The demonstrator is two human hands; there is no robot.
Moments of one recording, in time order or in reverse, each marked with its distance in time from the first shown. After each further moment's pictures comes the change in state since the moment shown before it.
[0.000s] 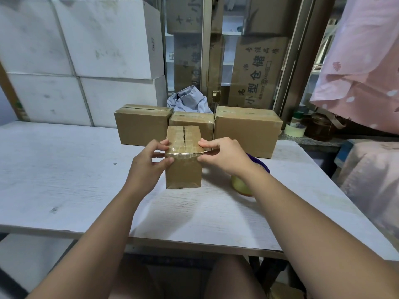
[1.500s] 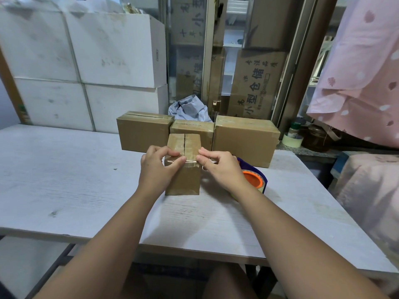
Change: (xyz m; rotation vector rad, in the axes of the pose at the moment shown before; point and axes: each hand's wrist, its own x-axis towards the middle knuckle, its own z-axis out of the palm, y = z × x) left_hand 0.011 0.002 0.023 0.090 0.153 -0.007; right_hand -0.009 0.003 0.020 0.229 0.131 0.054
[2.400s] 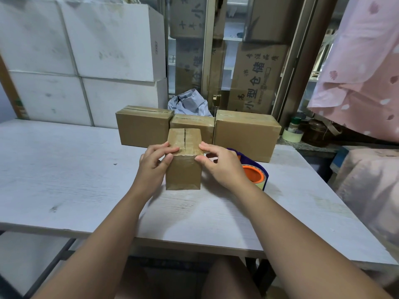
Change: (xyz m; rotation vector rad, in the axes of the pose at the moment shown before) left_hand -0.003 -0.030 -0.010 -0.173 -0.144 0.096; right_hand -0.003 -0.002 0.005 -0.144 0.042 -0.072
